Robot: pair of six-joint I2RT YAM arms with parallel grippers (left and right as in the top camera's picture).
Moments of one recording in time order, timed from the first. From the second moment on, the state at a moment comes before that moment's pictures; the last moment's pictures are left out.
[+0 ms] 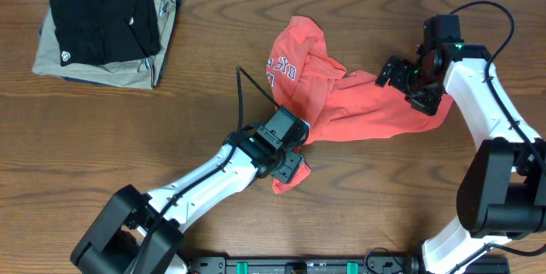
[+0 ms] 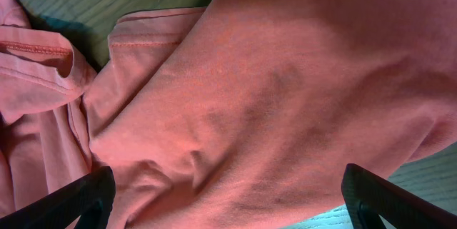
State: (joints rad) left arm -0.74 1.59 0.87 -0.50 0.08 -0.15; right arm -0.02 1.83 1.36 -0.88 -0.18 0.53
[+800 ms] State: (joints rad) left arm -0.74 1.59 0.87 -0.51 0.09 -0.15; right arm -0.02 1.83 1.36 -0.90 -0.18 0.51
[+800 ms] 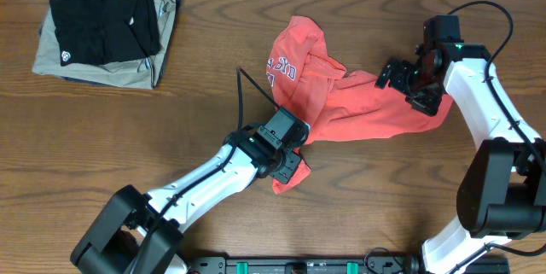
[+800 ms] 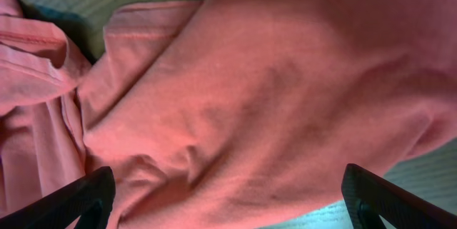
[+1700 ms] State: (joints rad) left arm -0.58 0.87 0.94 -0.86 -0.26 -0.27; right arm -0.02 1.83 1.36 -0.99 -0.19 0.51
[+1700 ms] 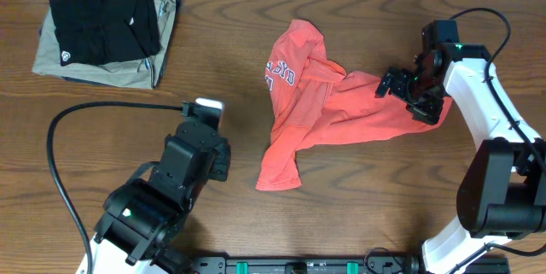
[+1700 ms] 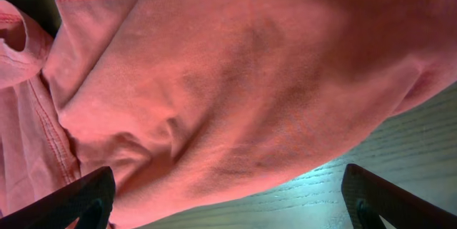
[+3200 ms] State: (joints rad) left arm -0.55 1.54 0.97 -0.76 0.27 -0.09; right arm 0.03 1.83 1.36 -0.94 -0.19 0.51
